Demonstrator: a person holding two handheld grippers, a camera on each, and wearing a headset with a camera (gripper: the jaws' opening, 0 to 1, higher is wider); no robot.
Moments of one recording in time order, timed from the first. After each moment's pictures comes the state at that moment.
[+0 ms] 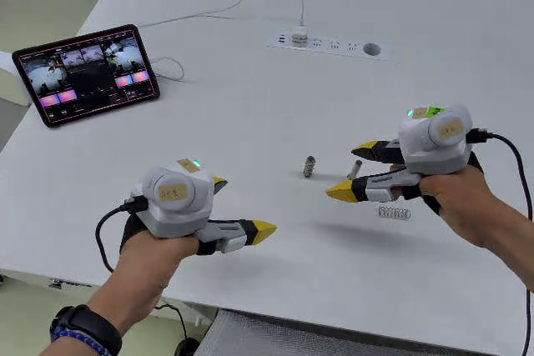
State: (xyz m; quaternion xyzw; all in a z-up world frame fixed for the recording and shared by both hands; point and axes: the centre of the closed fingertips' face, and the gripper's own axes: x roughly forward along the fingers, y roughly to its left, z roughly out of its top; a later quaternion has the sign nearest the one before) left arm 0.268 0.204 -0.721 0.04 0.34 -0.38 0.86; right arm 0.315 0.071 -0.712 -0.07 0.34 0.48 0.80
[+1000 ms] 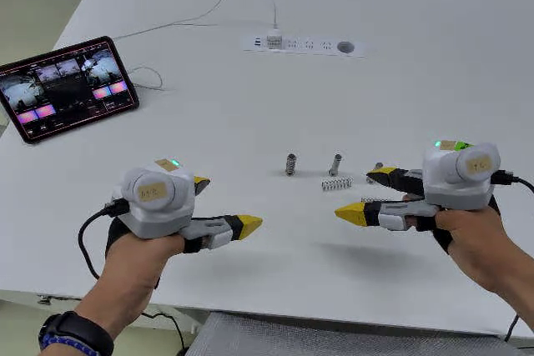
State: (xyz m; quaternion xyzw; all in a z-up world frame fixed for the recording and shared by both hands) left arm 0.272 0.200 -0.714 0.04 0.34 -0.37 0.86; right arm 0.270 0.024 -0.717 0.02 0.33 0.41 0.85
